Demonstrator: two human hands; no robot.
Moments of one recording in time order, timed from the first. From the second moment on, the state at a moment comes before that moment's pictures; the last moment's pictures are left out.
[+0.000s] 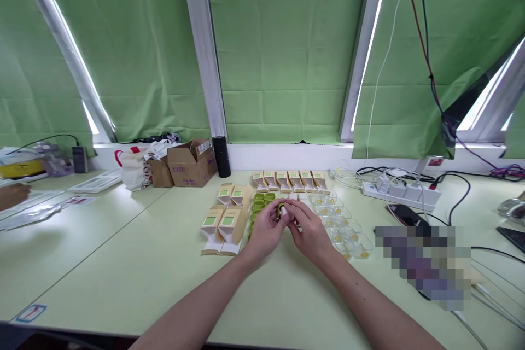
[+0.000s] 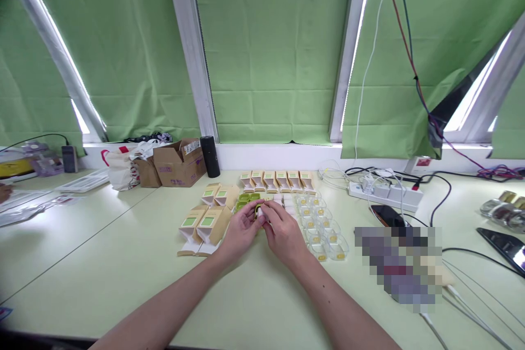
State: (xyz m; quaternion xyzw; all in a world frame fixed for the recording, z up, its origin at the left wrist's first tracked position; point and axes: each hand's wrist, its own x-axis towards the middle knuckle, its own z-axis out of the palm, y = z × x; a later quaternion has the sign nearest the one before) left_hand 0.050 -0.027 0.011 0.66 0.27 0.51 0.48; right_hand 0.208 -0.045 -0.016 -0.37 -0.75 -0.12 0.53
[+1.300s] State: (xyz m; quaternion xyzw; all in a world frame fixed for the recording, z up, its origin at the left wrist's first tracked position) left_hand 0.034 -0.021 0.008 0.73 0.32 0.54 0.27; right_hand 0.205 -0.044 0.001 -0.36 -0.55 0.34 0.67
